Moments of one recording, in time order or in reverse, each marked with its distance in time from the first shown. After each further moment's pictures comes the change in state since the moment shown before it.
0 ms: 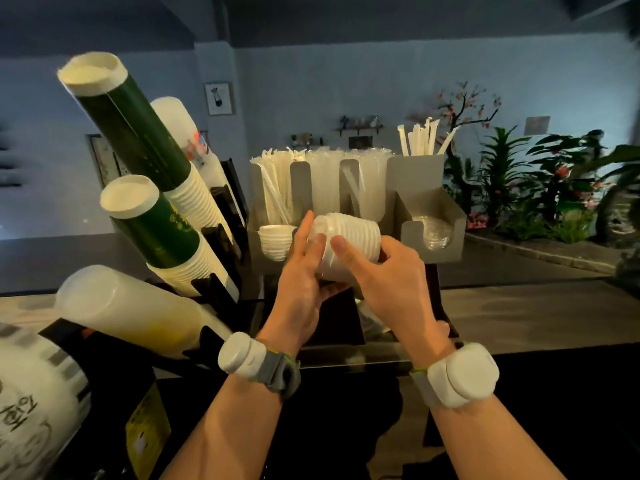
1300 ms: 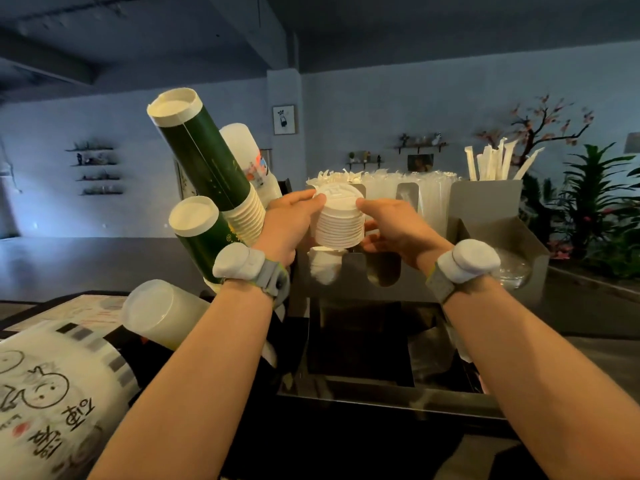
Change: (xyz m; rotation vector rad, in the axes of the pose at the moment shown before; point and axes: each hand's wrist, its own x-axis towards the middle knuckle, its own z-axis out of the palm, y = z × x) left_hand 0.116 0.093 -0.059 0.485 0.337 0.071; right_hand 0.142 -0.033 0.050 0.146 -0.432 0.149
